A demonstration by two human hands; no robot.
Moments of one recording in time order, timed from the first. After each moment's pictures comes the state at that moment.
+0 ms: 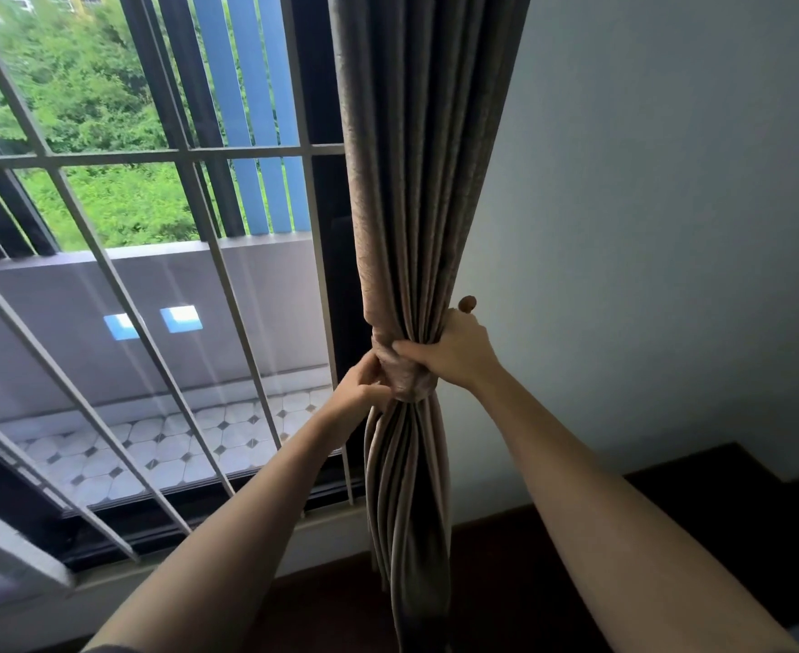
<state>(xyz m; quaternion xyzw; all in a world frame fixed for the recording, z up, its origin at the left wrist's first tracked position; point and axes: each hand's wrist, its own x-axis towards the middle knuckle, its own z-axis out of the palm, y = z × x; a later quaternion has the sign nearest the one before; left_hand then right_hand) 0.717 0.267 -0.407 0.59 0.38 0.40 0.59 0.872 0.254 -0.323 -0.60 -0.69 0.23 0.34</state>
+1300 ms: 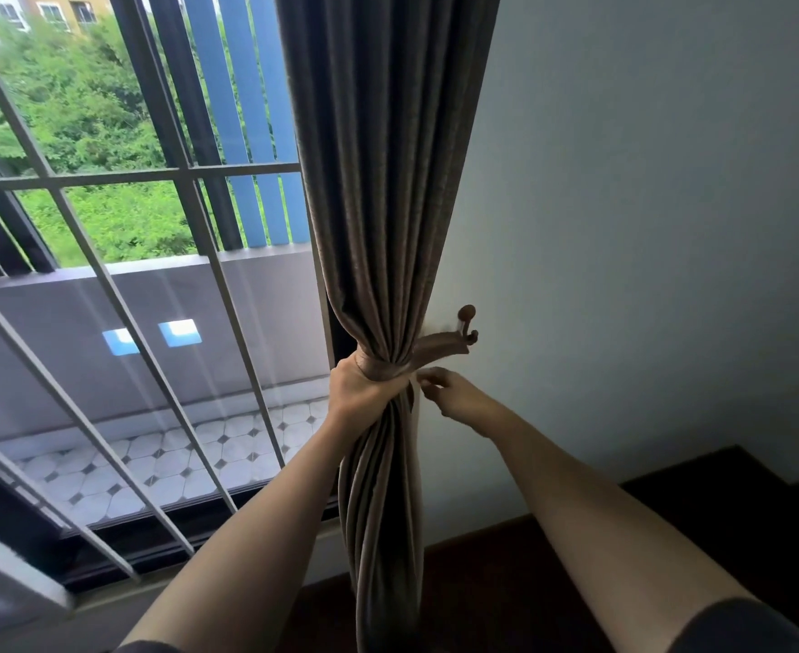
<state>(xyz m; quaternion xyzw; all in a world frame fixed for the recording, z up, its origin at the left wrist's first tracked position) 0.728 0.280 -0.407 0.57 0.54 0.51 0.36 0.893 0.289 -0.408 -0.58 -0.62 0.46 0.26</state>
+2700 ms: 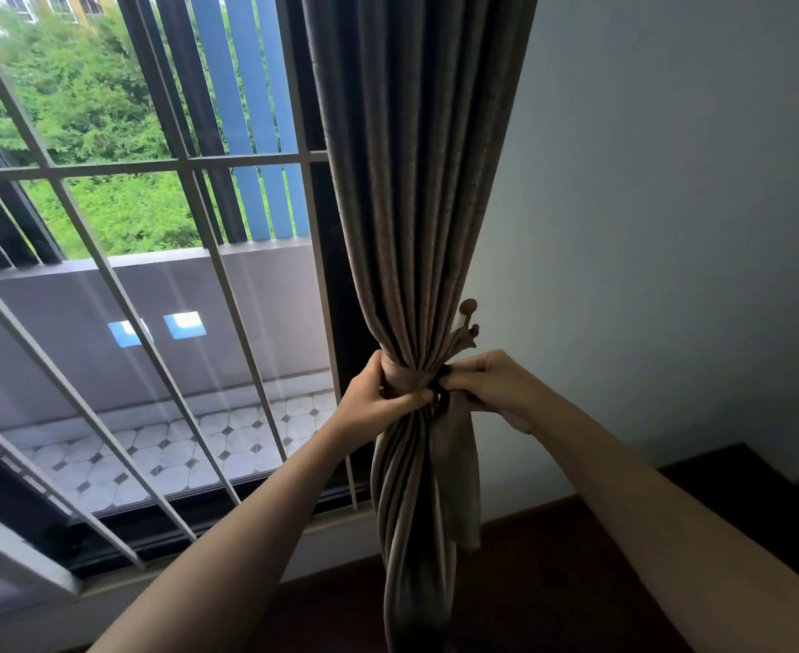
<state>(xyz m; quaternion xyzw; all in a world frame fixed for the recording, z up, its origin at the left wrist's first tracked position) 0.729 0.261 -0.408 0.66 0.44 0.41 0.46 0.916 0.240 -0.347 -0.53 -0.56 0.54 0.34</state>
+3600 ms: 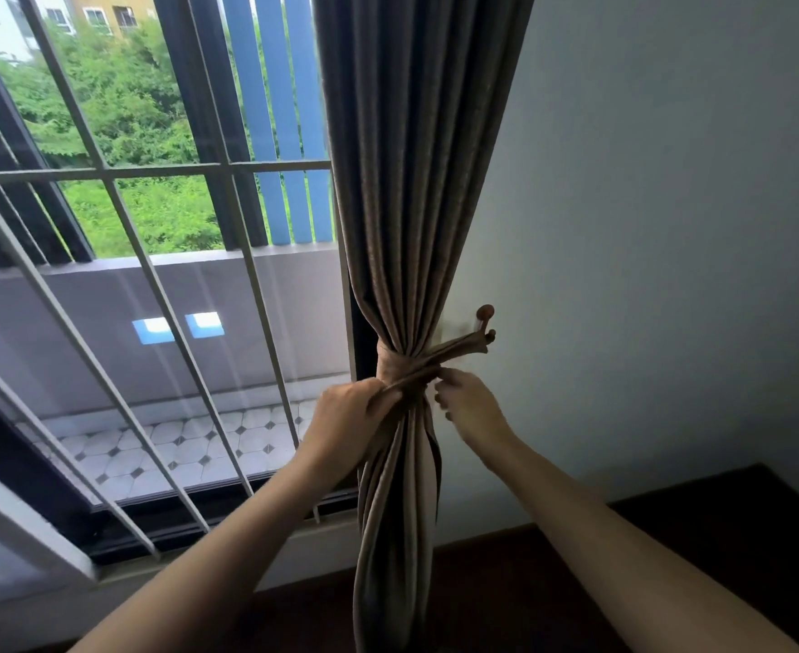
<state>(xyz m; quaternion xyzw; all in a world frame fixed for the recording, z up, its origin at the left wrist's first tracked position) 0.696 0.201 -0.371 0.76 0.56 0.34 0.06 0.863 0.223 -0.375 -0.61 -0.54 0.44 0.39</state>
